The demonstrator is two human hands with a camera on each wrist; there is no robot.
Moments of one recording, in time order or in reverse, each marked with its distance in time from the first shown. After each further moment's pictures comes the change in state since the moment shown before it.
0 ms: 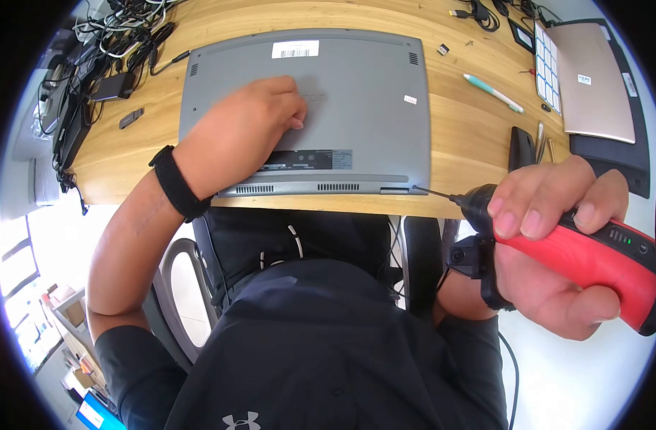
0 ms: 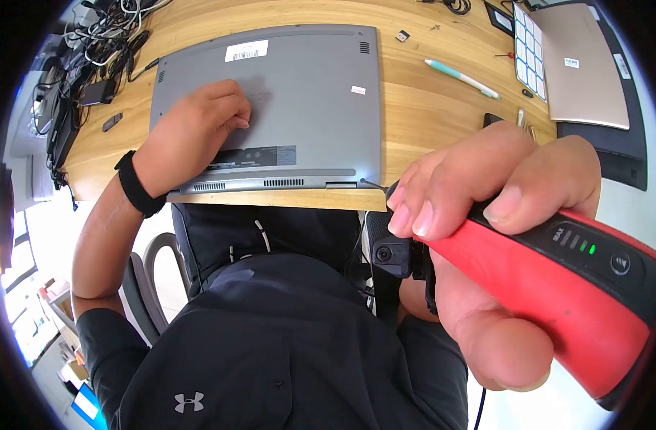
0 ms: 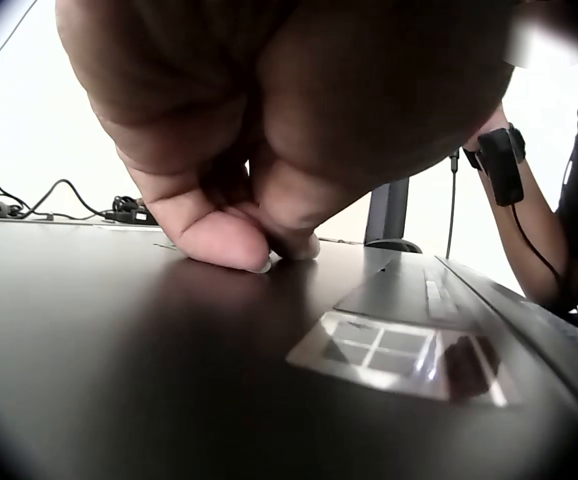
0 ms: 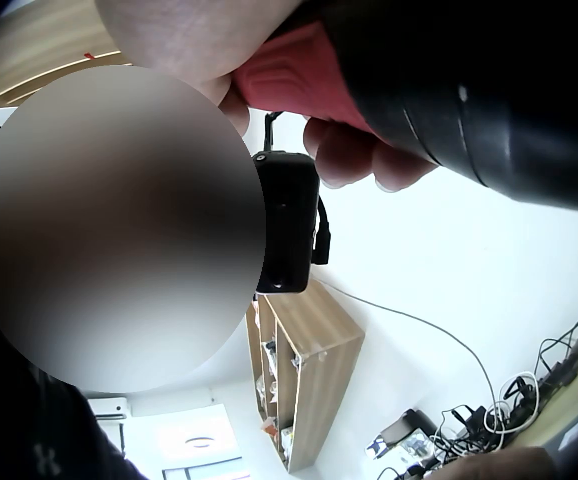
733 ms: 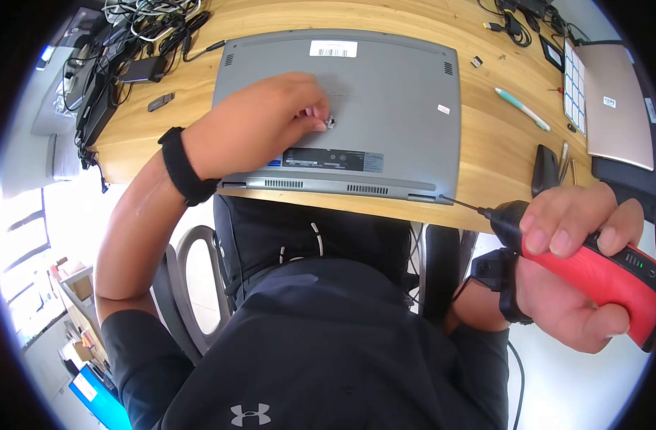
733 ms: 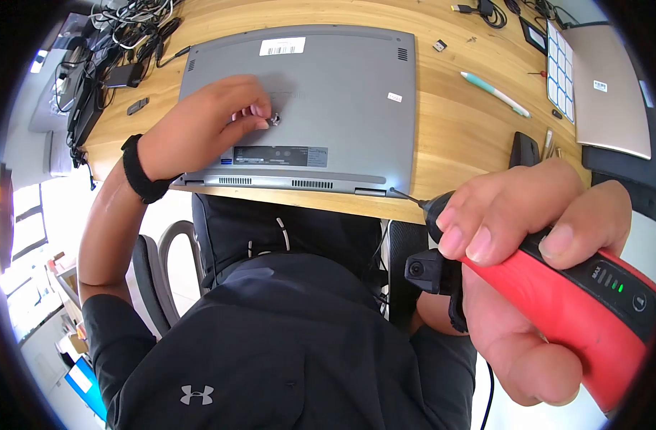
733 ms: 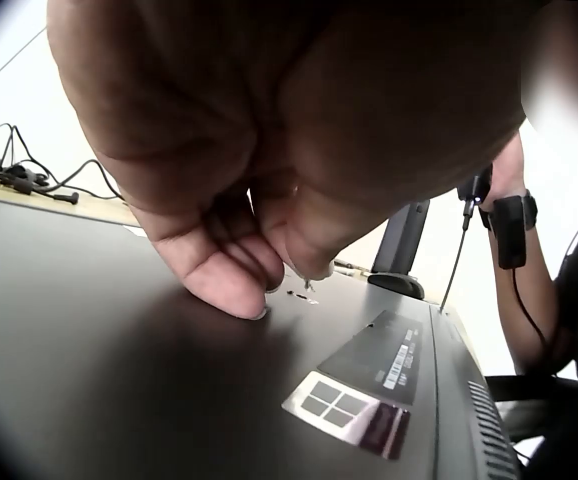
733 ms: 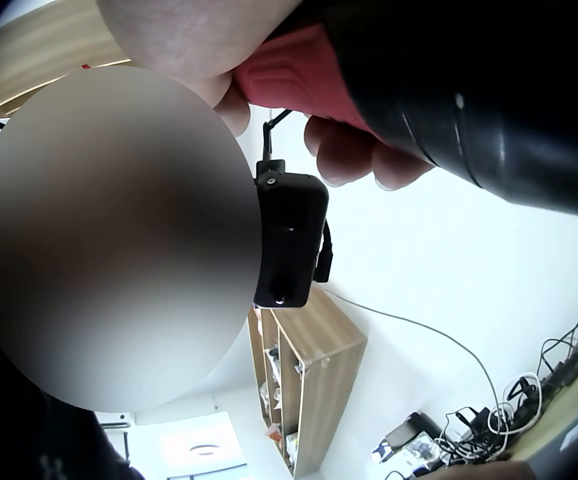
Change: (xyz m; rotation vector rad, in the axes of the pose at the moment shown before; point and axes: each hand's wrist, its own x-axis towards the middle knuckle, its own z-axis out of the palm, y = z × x) left_hand -0.008 -0.002 -0.021 -0.071 -0.117 -0.048; right_hand 0.000 -0.001 -0.007 -0.030 -0.030 0.005
